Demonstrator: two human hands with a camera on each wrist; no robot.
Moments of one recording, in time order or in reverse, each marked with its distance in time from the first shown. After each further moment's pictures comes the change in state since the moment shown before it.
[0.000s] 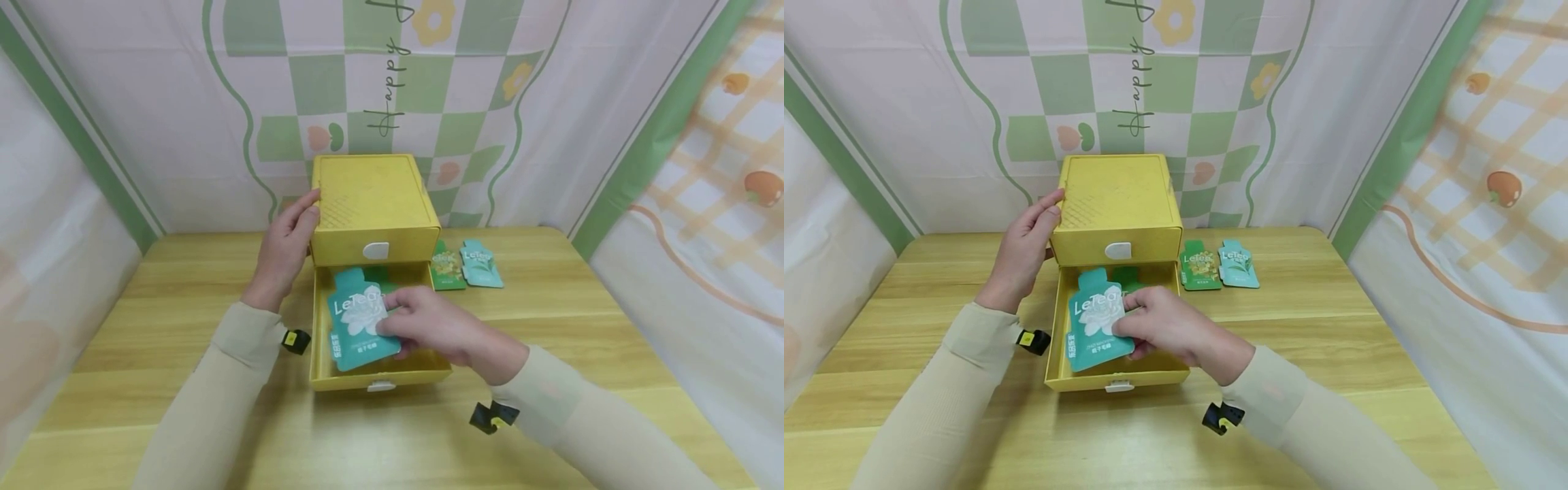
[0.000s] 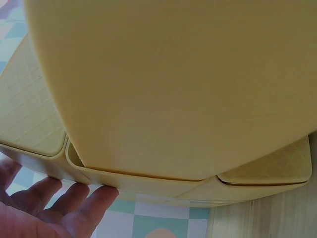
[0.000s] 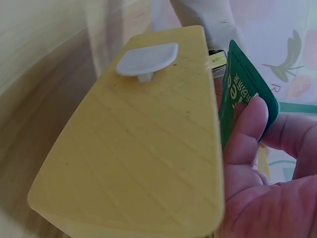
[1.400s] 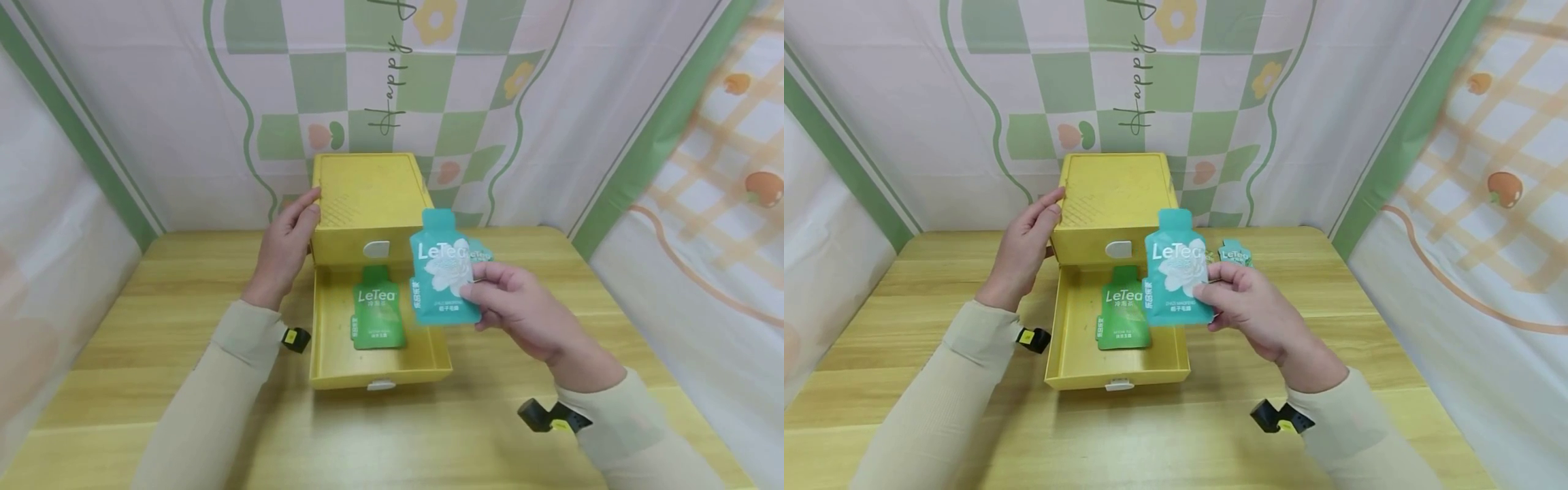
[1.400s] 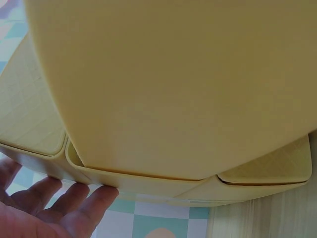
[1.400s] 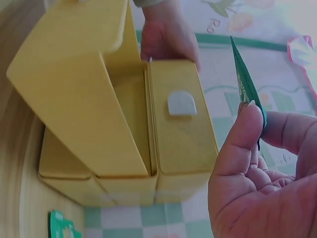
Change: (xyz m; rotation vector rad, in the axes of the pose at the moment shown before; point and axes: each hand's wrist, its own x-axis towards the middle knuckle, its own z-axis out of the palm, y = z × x) left_hand -0.001 0.001 -0.001 0.007 -0.010 0.015; right_hand -0.058 0.016 -0.072 0.175 0.204 -0.178
